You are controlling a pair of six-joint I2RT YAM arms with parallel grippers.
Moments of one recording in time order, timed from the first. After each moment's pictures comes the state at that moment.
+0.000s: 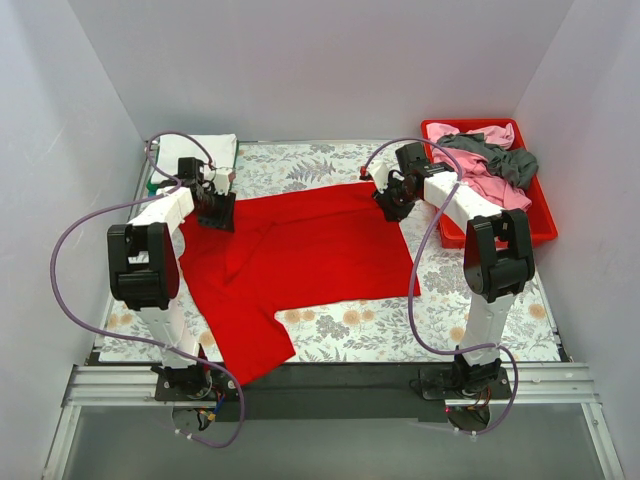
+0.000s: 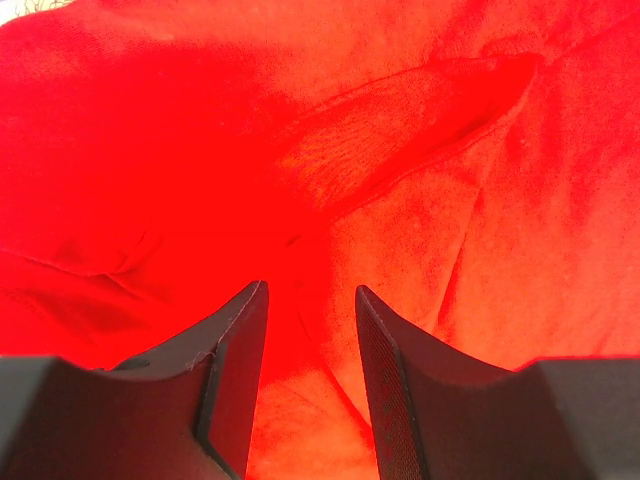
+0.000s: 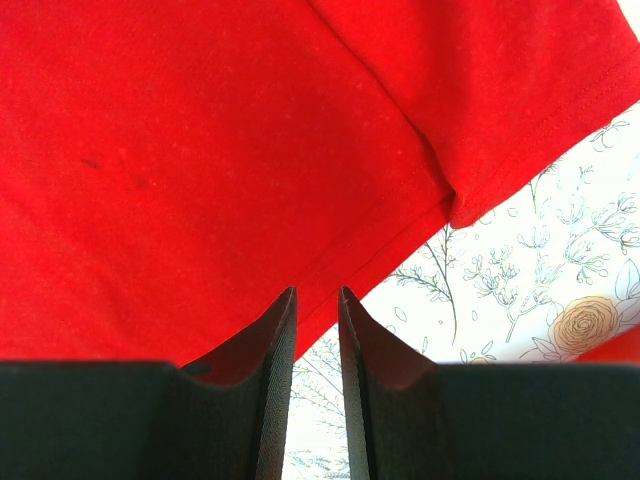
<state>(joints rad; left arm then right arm) 0.02 1.85 1.33 -0.61 0.31 0.25 0.31 1.93 1.51 -0.68 -0.31 -0.64</state>
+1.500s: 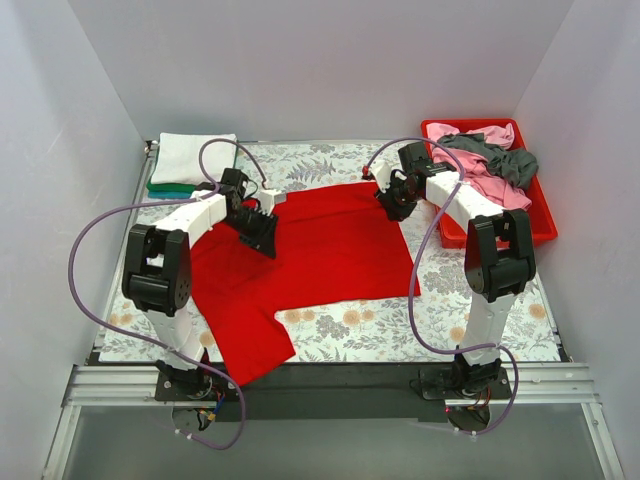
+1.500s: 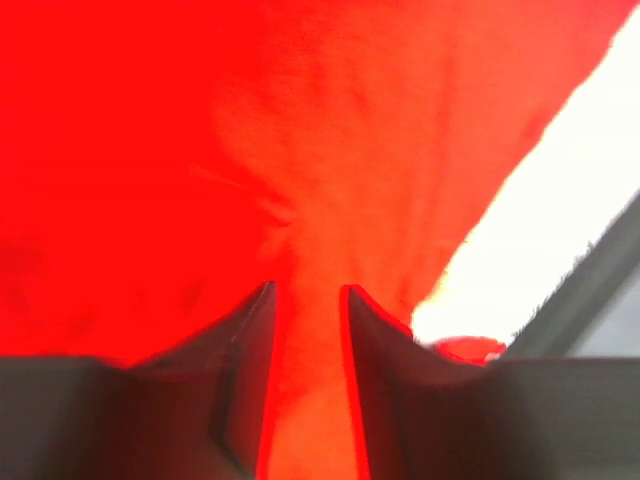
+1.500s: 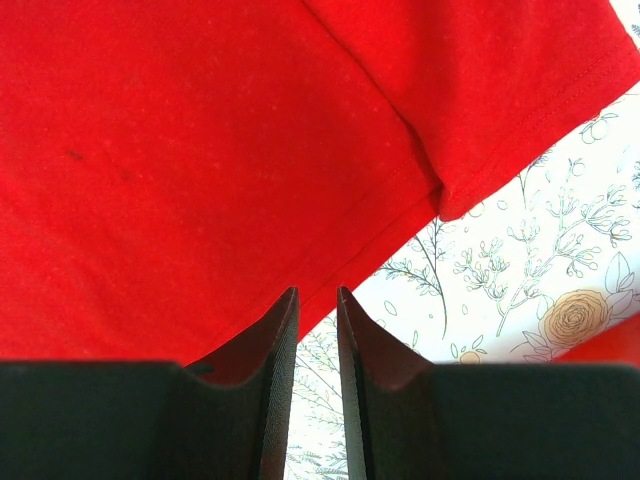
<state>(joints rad) -0.21 1.83 1.30 -0.80 0.59 0.34 0.29 1.93 1.51 -0.68 -0.31 -0.65</state>
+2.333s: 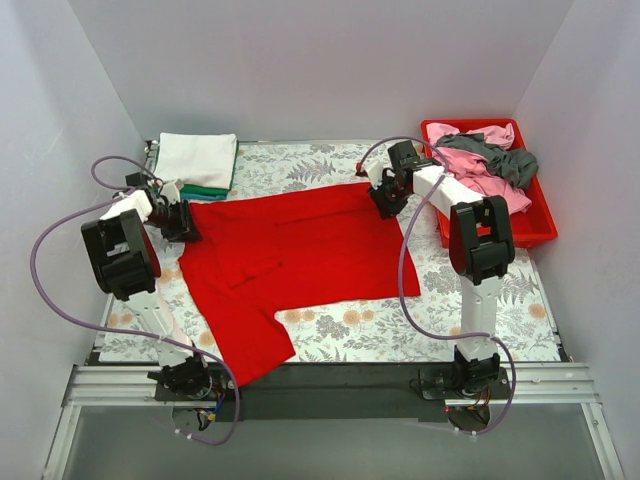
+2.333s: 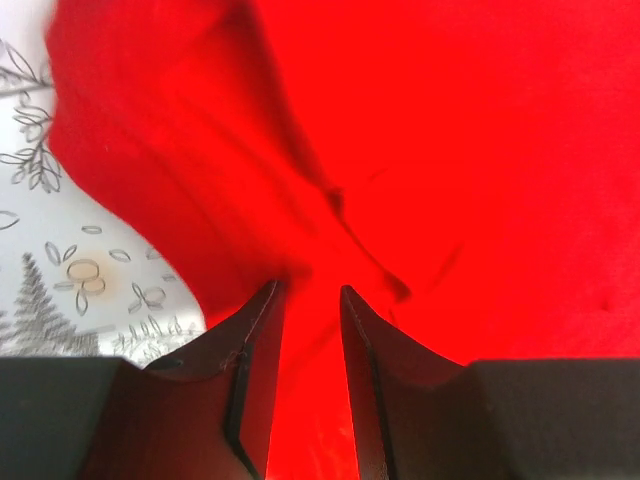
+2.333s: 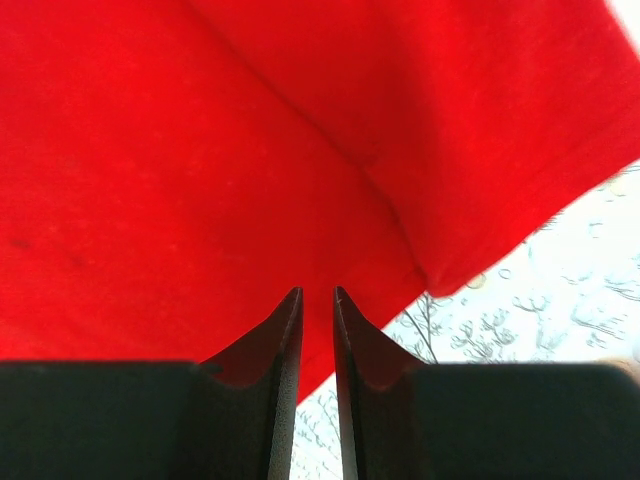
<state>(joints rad) 0.34 1.98 1.40 -0.69 0.51 0.16 0.30 2.09 1.66 -0.69 -0.31 -0.58</state>
